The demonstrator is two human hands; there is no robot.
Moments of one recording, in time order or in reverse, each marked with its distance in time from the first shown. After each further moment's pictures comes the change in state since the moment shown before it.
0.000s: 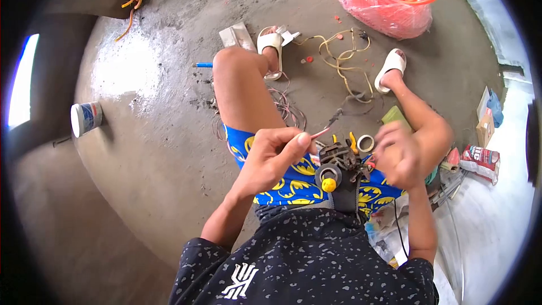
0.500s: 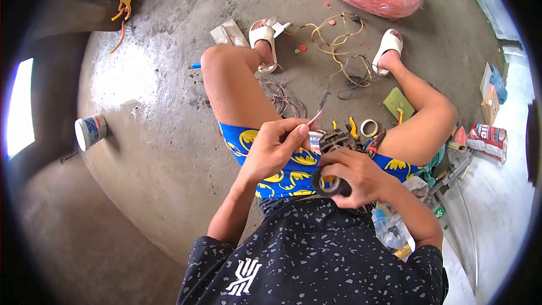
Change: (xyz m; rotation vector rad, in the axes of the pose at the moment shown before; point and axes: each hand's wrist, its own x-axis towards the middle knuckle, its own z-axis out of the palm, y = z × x) left_hand 0.012 -0.035 0.013 0.093 -0.037 -0.067; right_hand -0.015 -0.028 0.064 0.046 -0.384 -0.094
